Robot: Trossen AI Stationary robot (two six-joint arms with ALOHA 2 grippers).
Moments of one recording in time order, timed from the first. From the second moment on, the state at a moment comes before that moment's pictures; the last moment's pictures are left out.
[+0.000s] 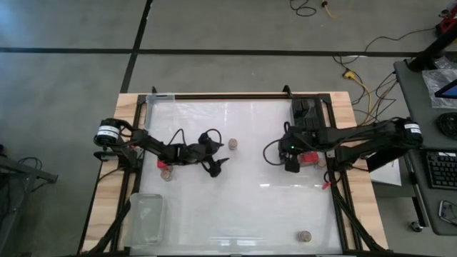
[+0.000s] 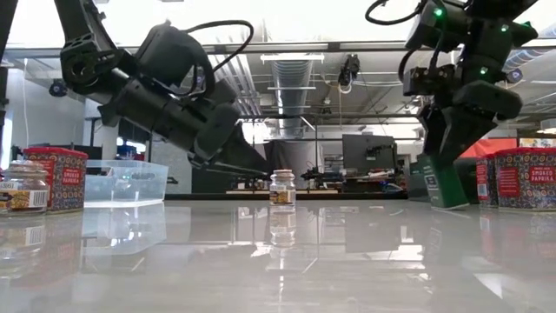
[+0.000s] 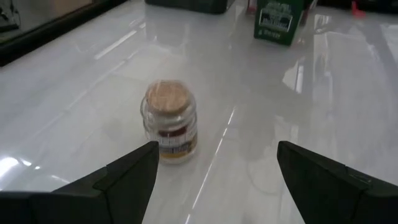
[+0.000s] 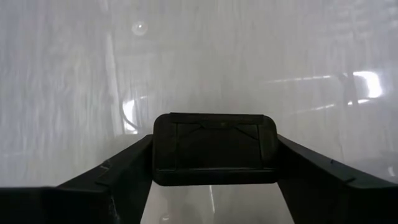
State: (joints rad) left arm -0.02 1.74 0.55 0.74 -0.33 -0.20; right arm -0.08 1.16 0.63 -0.61 0.11 0.03
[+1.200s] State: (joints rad) left arm -0.02 1.74 0.55 0.74 -0.33 -0.15; right arm -0.10 1.33 0.91 -0.92 0.09 0.05
